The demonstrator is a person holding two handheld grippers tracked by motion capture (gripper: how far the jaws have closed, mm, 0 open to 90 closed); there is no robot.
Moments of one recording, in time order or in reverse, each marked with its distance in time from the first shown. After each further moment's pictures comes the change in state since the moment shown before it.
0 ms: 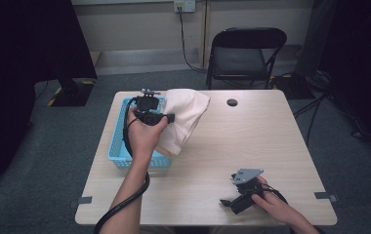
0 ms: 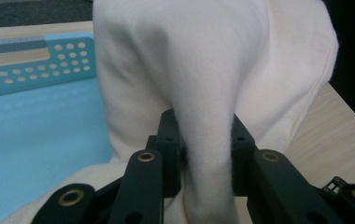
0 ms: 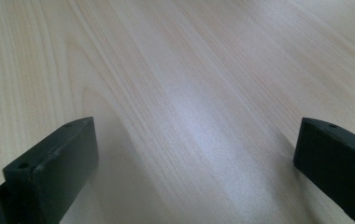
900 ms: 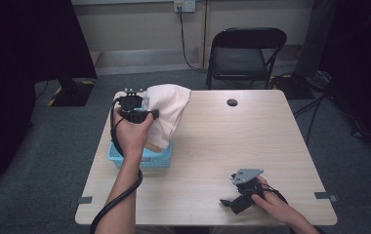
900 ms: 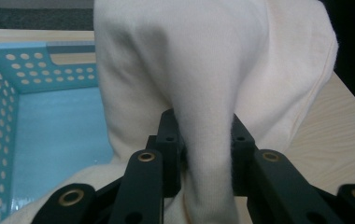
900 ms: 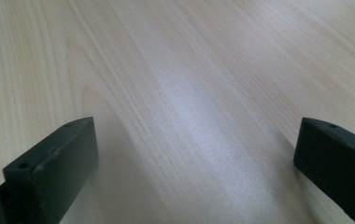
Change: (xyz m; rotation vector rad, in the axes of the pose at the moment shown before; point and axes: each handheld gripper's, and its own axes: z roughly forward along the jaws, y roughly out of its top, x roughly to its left) left arm 0.034 -0.005 -0.007 -0.067 0.116 -0.093; right arm 0.000 0.000 0.000 0.000 0.000 0.000
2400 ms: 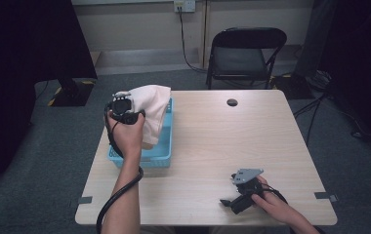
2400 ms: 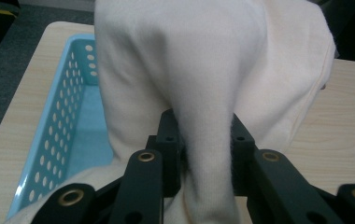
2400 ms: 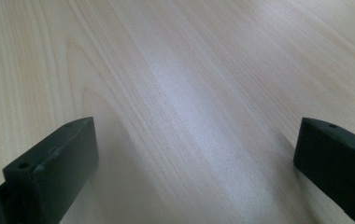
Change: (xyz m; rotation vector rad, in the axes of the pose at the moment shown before) left arm 0.032 -0.012 0.020 -0.059 0.185 -0.112; right arm 0.000 0.000 0.000 0.000 0.001 0.001
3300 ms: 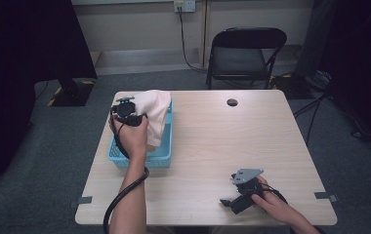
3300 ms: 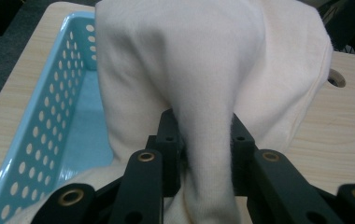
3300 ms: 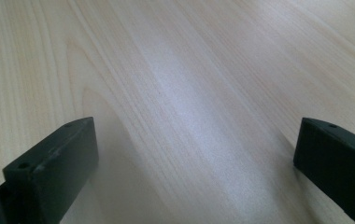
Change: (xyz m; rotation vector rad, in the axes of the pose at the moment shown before) left arm 0.000 -0.011 0.022 0.024 0.027 -0.041; right arm 0.000 0.000 0.000 0.000 0.000 0.000
